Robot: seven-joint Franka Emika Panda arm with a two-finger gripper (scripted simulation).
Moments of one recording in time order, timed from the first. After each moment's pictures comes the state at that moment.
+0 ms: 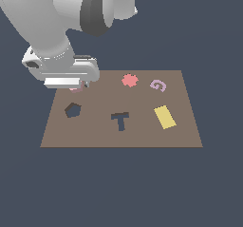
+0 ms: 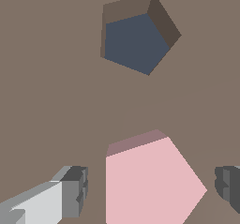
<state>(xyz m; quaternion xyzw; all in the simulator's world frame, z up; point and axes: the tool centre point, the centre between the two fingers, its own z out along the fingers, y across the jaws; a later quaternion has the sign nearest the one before) -0.068 -0.174 0.037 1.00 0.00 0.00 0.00</state>
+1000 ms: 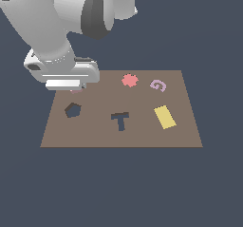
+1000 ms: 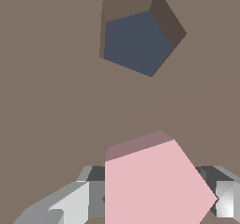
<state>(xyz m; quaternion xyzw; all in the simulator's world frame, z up) -0.066 -0.173 0.031 1.00 0.00 0.00 0.00</state>
